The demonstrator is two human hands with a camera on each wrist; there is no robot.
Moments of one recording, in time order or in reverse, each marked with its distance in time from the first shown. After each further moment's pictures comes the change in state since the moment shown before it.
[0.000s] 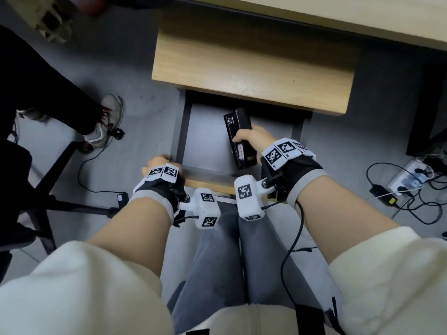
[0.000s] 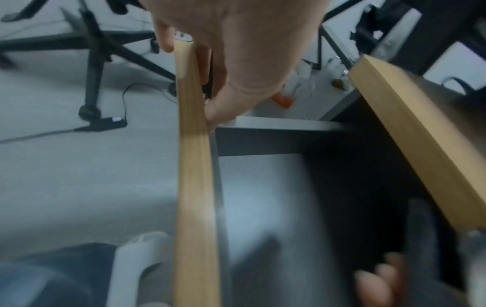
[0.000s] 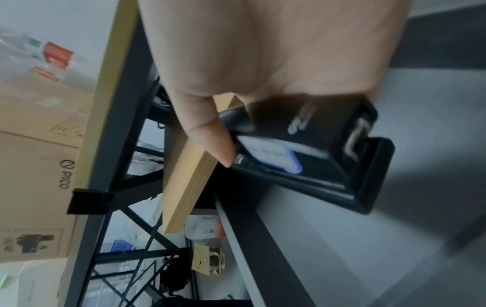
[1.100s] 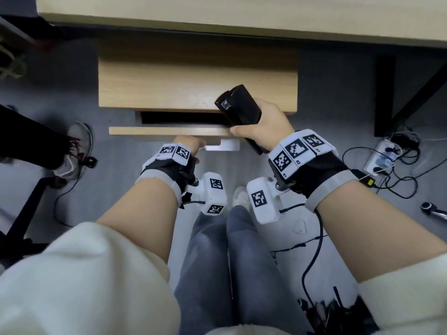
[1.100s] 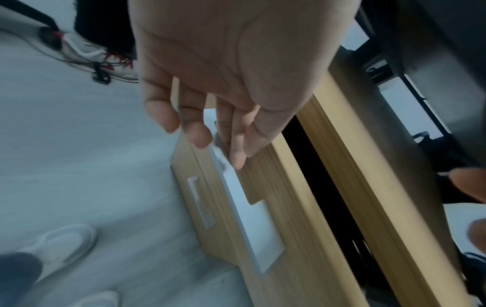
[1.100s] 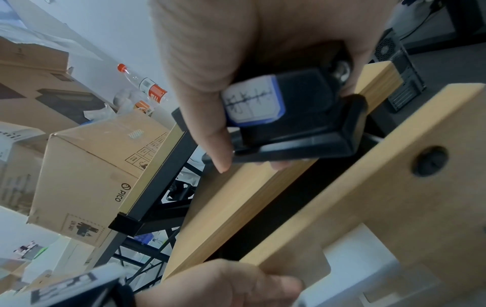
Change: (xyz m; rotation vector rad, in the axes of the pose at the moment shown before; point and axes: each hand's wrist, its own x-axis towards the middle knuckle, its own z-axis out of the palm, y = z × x) left_hand -0.055 0.124 0.051 -0.133 -0.352 0.285; right_hand -0.043 -0.015 -0.090 -0.288 0.271 -0.390
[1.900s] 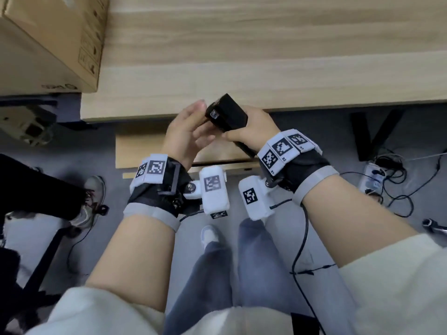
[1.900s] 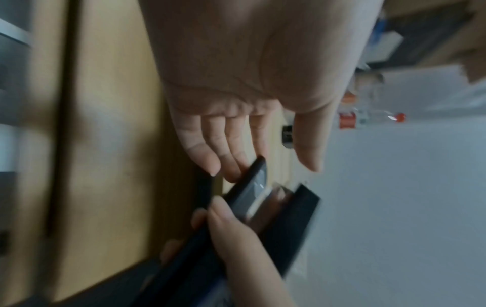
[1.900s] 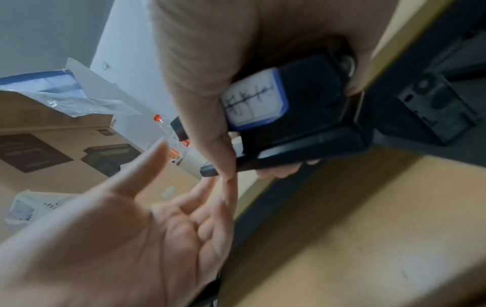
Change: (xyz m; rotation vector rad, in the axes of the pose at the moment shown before) left_hand -0.117 0.118 -0.021 -0.643 -0.224 0.511; right_hand -0.013 -0.076 -0.074 -0.063 0.056 -0.099
